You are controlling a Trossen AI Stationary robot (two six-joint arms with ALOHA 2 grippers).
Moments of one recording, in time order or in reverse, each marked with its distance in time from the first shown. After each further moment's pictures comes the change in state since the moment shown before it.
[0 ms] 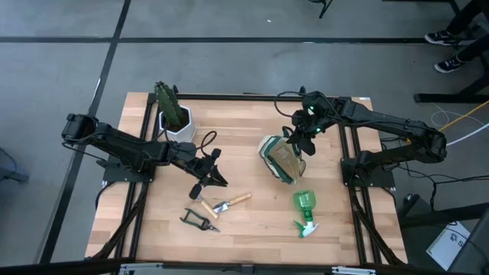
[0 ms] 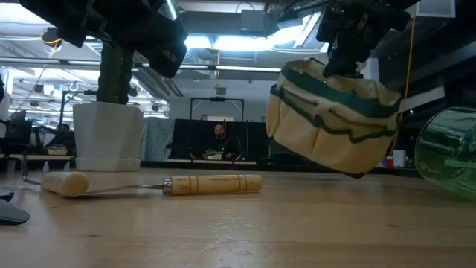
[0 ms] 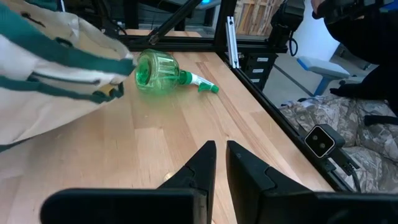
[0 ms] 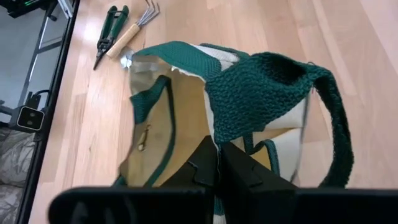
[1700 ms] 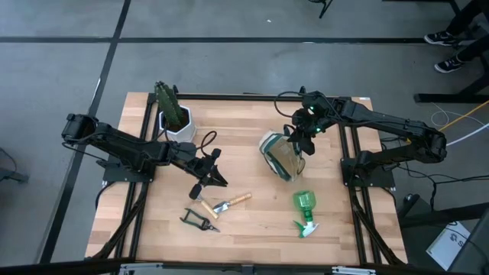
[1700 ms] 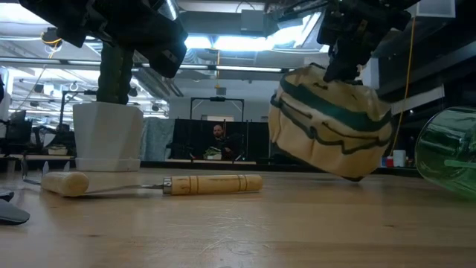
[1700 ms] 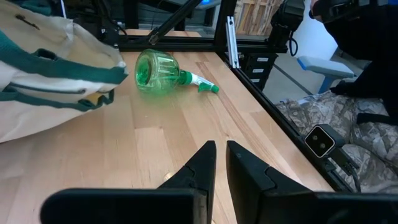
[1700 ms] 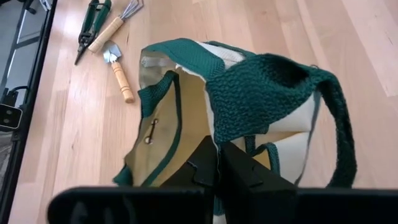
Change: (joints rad) left arm 0.000 0.000 0.000 0.000 0.000 0.000; right arm -0.004 0.000 0.000 -0.017 0.056 -0.016
